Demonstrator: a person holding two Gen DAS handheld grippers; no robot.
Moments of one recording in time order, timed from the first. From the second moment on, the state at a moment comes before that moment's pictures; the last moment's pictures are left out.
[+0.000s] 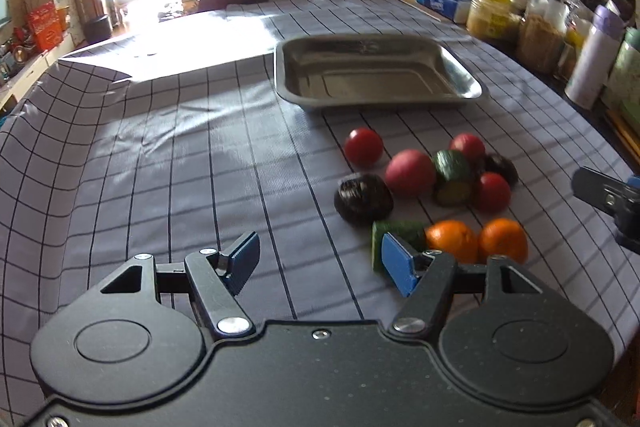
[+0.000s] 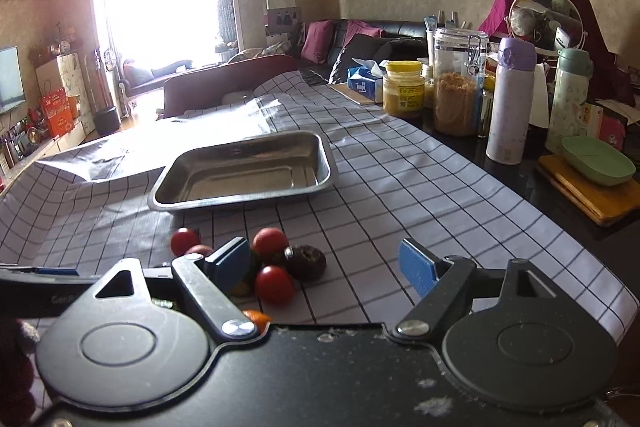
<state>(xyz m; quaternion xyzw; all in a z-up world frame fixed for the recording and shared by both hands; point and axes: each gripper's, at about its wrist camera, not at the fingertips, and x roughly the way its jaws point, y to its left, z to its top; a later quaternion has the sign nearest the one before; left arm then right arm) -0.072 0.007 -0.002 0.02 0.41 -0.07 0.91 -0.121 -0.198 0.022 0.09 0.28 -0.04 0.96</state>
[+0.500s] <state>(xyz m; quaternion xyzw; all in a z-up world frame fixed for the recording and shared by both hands) -0.100 -0.001 -0.005 0.04 0.39 -0.07 0.92 -0.149 -0.188 0.001 0.09 0.30 0.00 0.95</state>
